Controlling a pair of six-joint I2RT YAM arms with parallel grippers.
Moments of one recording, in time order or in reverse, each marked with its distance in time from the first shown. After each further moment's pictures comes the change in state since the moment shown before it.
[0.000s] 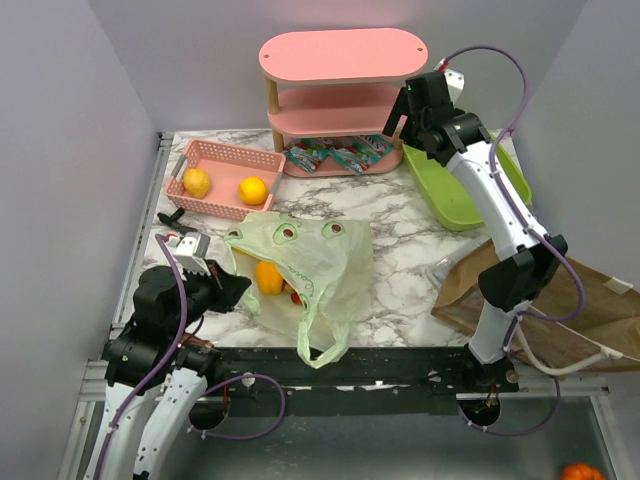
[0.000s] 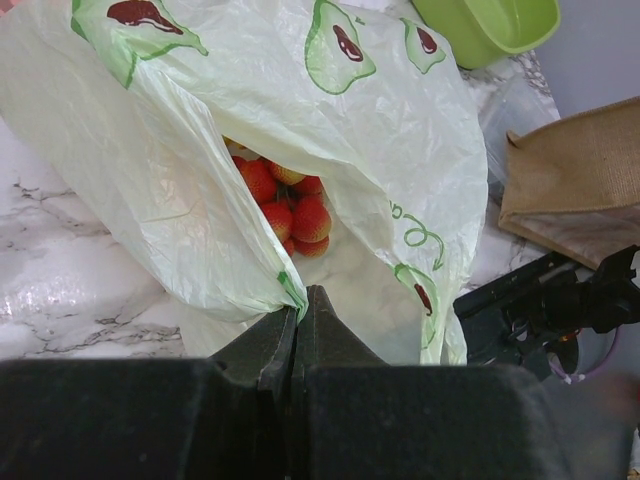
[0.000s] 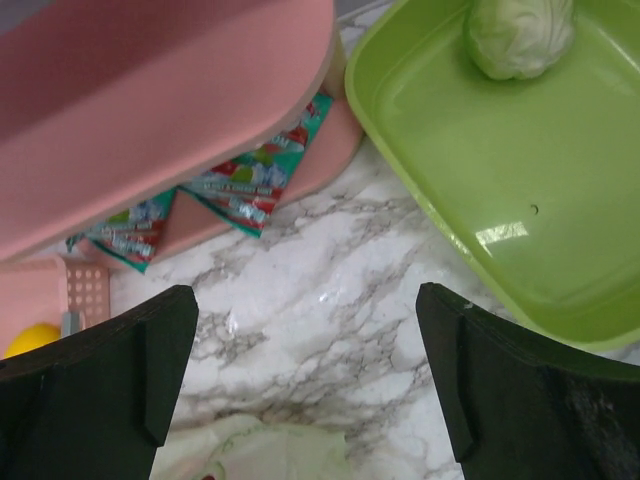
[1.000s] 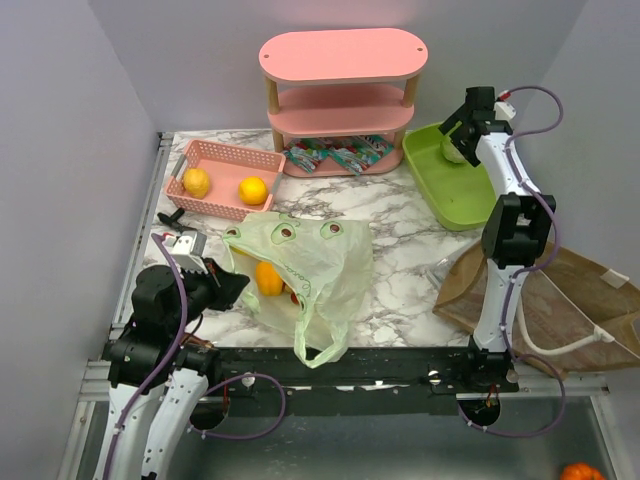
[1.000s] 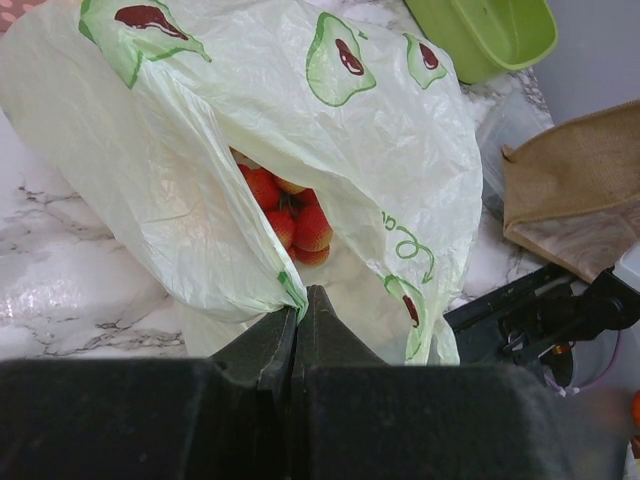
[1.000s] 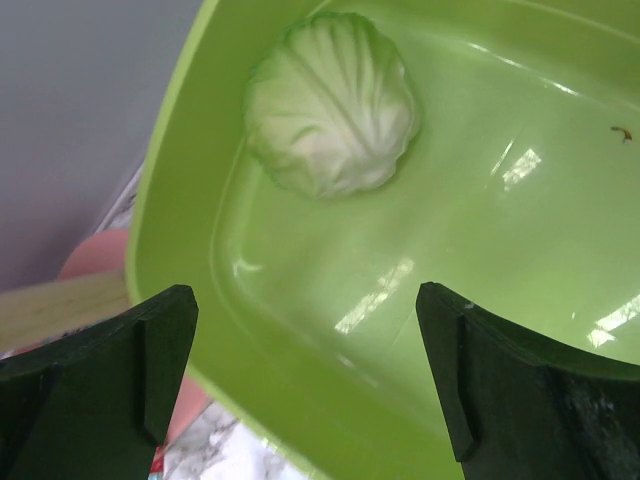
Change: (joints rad) left arm 0.070 0.000 -0.006 0.011 0.046 0.002; right arm -0.429 0.364 0.014 0.254 -0.164 0.196
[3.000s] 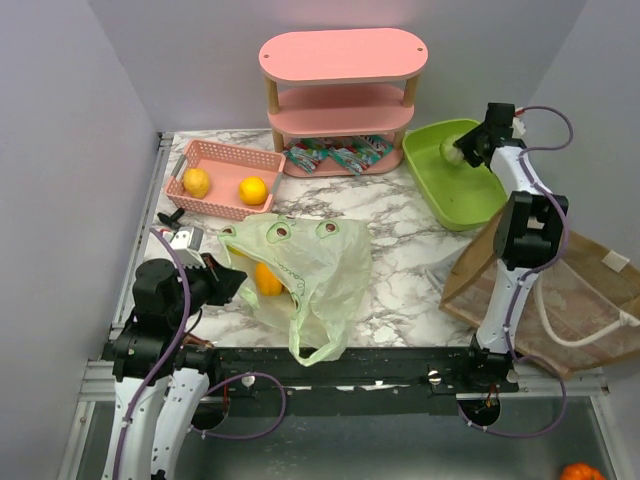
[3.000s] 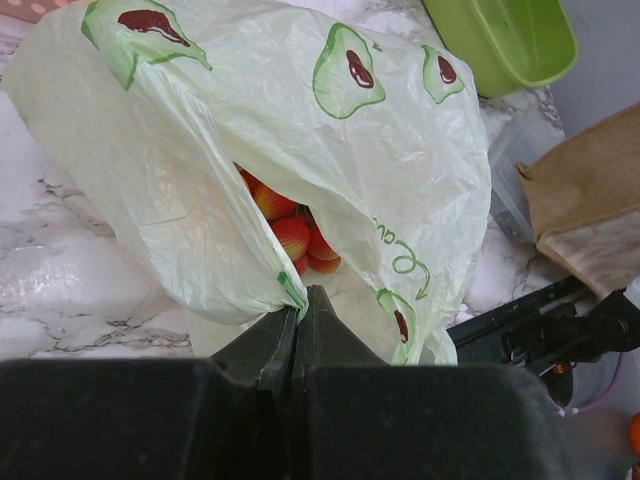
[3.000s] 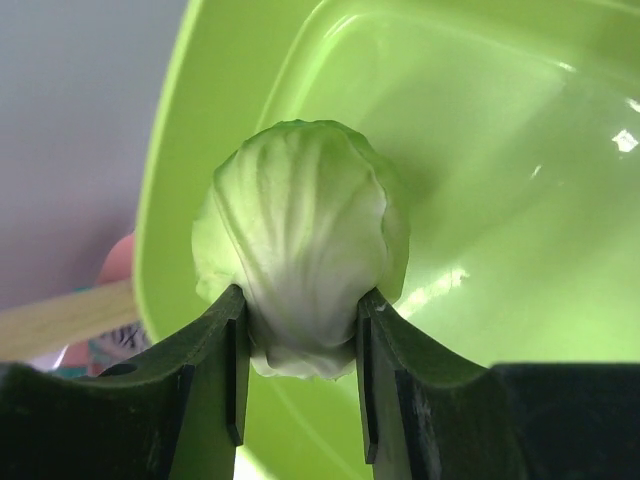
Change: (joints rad) left arm 0.082 0.046 -0.002 0.011 0.038 0.007; right arm -0.117 0.047 -0.160 0.250 -0.245 0.042
